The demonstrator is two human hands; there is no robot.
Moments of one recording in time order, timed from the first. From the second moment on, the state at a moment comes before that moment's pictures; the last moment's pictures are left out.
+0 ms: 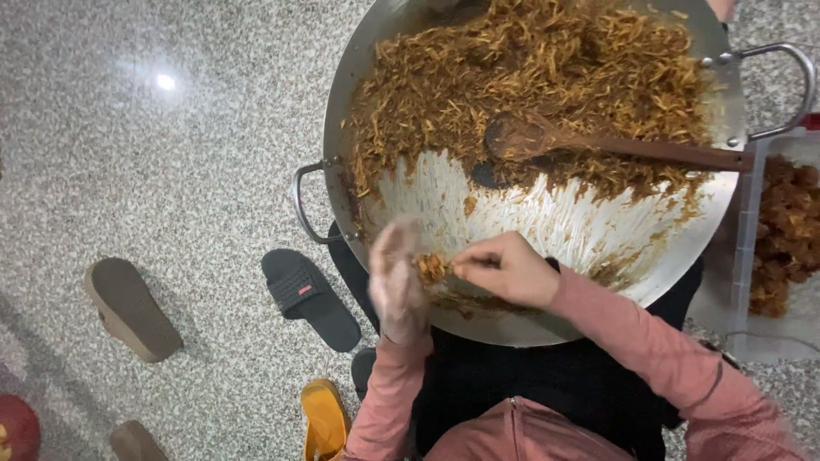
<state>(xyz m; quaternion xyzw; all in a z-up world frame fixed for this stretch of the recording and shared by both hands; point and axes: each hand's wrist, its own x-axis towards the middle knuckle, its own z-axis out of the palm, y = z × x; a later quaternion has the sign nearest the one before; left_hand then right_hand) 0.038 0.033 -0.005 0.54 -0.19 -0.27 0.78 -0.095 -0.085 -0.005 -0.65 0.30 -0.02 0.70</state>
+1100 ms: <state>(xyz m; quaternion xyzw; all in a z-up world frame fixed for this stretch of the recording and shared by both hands) 0.009 0.024 -0.001 0.40 0.02 -0.62 0.68 -0.225 -0.033 0.033 -0.74 0.46 -0.23 0.43</state>
